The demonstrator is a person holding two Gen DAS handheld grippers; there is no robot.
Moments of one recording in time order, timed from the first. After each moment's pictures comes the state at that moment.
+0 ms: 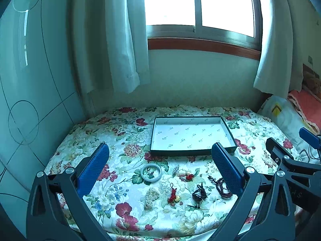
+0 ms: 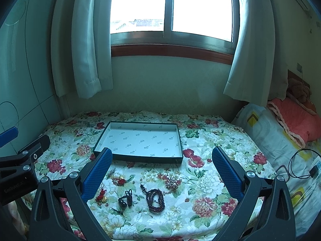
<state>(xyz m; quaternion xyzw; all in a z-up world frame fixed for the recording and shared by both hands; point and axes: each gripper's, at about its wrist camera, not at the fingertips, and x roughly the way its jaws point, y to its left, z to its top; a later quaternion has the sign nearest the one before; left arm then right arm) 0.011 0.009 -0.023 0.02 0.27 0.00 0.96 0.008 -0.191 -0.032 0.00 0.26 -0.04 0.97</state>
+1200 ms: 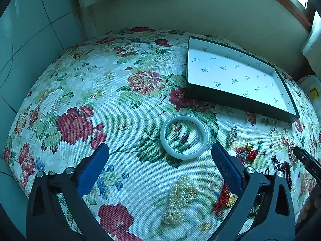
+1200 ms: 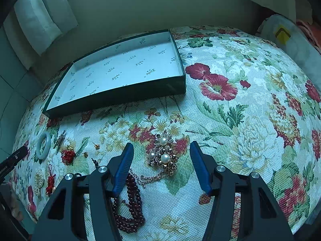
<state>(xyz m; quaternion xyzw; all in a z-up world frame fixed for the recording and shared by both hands) 0.150 0.080 -0.212 -0.05 0.47 0.05 0.88 0.153 -0.261 -0.238 0.11 0.47 -0.01 0.87</state>
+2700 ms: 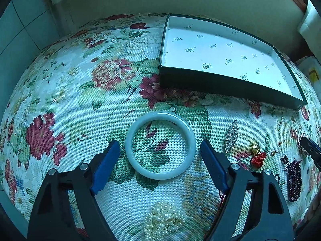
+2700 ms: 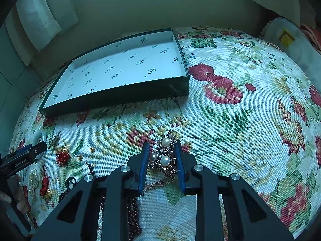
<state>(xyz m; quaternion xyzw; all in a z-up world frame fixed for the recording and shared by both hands) 0.191 0.049 -0.253 -0.01 0.51 0.01 0.86 0.160 -0.256 -0.244 0.10 0.47 -0.01 0.88</state>
